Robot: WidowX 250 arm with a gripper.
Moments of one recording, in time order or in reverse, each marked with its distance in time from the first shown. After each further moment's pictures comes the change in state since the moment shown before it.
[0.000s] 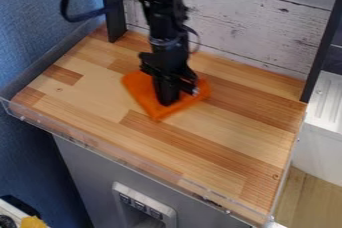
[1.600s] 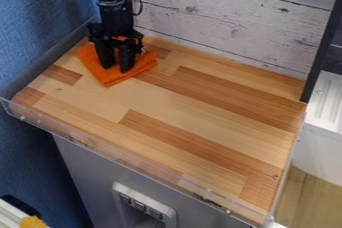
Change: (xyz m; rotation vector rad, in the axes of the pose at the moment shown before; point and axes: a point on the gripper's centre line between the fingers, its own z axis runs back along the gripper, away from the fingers) arm 0.014 0.085 0.016 -0.015 0.104 0.172
